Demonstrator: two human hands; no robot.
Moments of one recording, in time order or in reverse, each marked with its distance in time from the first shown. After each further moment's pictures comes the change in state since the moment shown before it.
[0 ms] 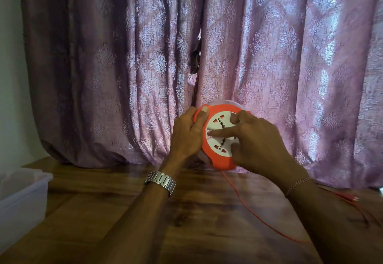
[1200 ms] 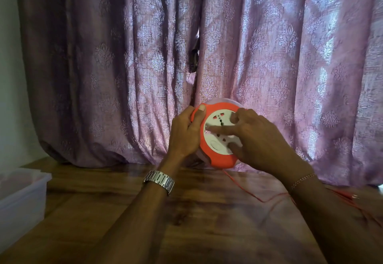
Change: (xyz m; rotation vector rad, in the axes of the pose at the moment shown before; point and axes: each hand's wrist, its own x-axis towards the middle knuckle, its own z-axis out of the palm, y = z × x) left_hand 0.000 0.001 -0.002 -0.056 0.009 -0.006; right_hand 0.002 0.013 0.002 -0.028 -0.075 -0.076
